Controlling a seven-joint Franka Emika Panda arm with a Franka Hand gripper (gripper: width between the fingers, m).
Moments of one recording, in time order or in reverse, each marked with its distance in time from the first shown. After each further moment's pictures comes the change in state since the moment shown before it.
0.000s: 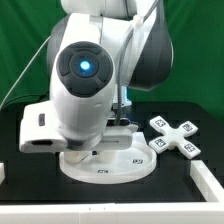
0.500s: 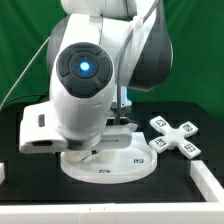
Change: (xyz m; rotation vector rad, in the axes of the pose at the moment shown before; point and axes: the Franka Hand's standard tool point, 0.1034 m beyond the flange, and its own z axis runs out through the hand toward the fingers) arm -0.002 0.002 0.001 0.002 -0.002 -0.020
